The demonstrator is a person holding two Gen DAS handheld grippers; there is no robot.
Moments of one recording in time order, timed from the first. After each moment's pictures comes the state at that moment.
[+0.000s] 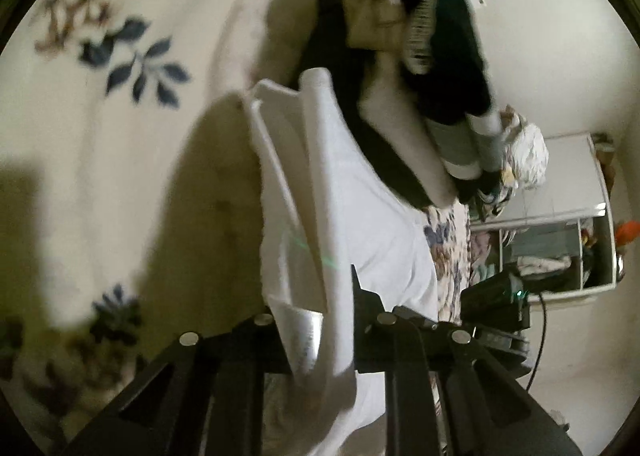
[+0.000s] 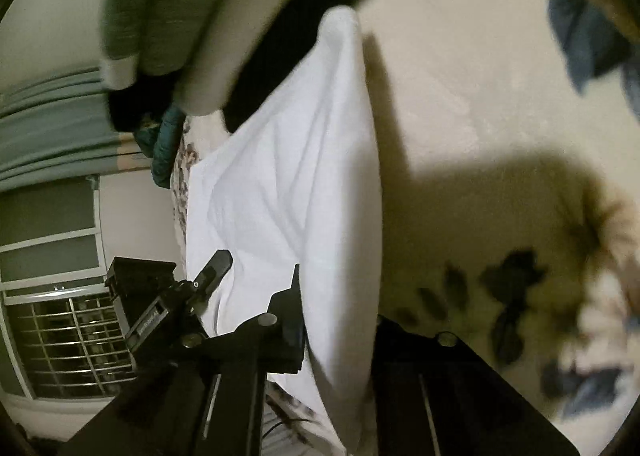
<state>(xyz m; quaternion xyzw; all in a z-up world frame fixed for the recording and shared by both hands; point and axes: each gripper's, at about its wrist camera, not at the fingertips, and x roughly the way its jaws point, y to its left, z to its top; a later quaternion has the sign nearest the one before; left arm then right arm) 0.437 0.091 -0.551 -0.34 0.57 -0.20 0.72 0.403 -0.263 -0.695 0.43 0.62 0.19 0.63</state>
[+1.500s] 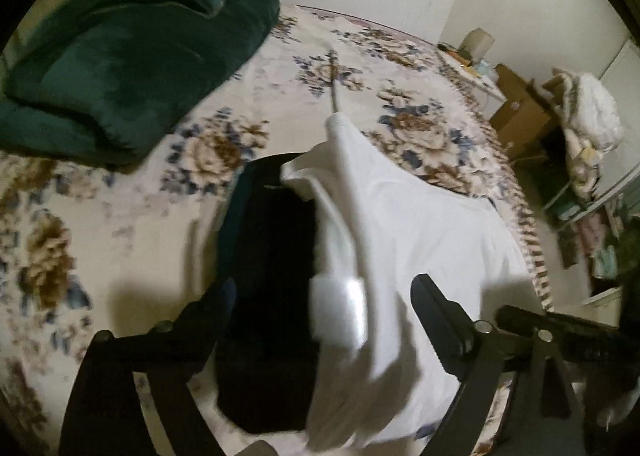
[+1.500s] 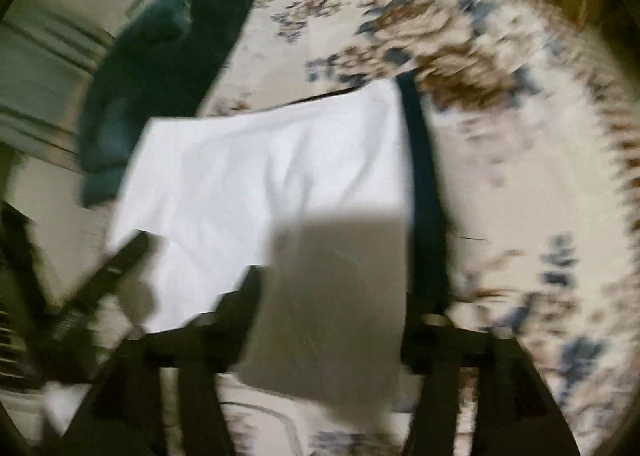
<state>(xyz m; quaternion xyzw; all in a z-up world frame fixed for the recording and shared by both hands) 0.637 -0.032 -0.395 -0.08 0.52 -0.08 0.85 0.618 -0.334 -0.481 0.15 0.61 0.06 0.78</state>
